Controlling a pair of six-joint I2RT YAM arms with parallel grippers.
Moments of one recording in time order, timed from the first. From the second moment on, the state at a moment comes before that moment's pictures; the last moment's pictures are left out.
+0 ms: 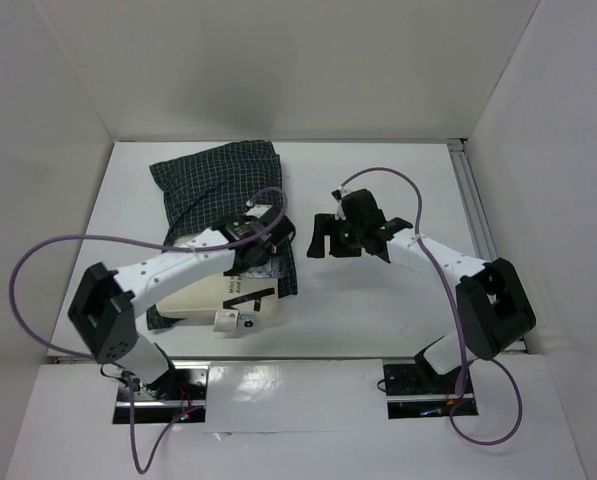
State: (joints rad) left arm -0.78 1.50 1.23 -0.95 -0.32 -0.77; right arm 0.52 1.49 0.96 -0.28 -0.23 0.47
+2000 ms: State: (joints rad) left arm -0.80 2.04 1.85 -1.19 -0.28 -1.17; right arm 0.80 1.15 0.85 -0.51 -0.30 0.45
